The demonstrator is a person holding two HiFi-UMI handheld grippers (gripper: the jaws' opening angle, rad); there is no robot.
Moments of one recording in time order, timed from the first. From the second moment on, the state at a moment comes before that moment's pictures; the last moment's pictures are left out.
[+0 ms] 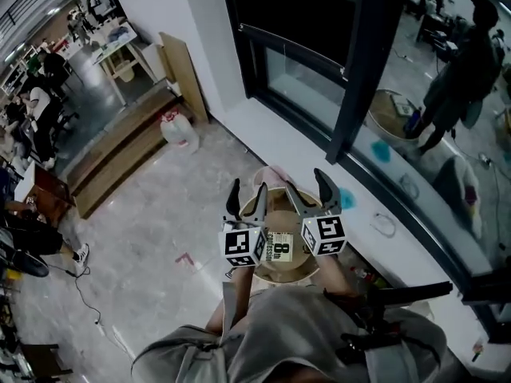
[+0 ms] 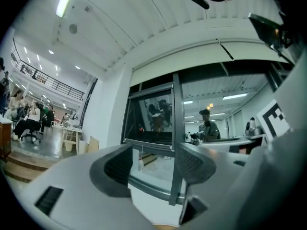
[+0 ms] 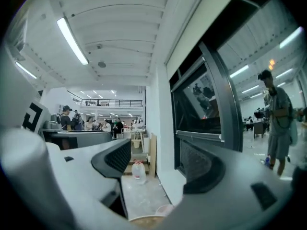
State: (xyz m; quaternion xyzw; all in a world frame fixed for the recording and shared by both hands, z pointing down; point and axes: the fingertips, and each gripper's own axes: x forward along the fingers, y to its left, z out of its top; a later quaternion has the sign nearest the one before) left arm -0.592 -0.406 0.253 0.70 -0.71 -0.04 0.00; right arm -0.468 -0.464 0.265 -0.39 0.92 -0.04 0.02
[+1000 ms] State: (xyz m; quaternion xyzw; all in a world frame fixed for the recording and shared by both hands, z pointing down) left arm -0.602 -0.382 0.255 0.69 -0.72 -0.02 0.01; right arm -0.472 -0.438 0.258 -0.35 0.94 -0.03 0.03
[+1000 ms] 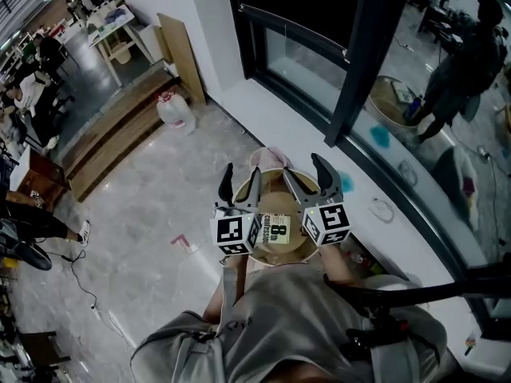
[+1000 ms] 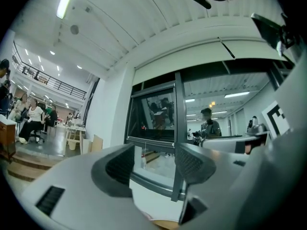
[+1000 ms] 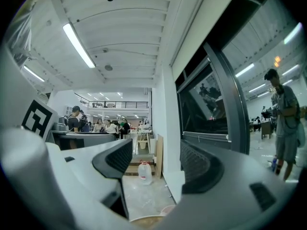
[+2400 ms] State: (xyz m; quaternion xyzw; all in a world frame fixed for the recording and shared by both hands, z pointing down) left arm -0.609 -0.392 0.264 0.71 -0.70 -0.04 0.02; right arm -0.462 -0.449 0.269 -0.39 0.92 -0.02 0.01
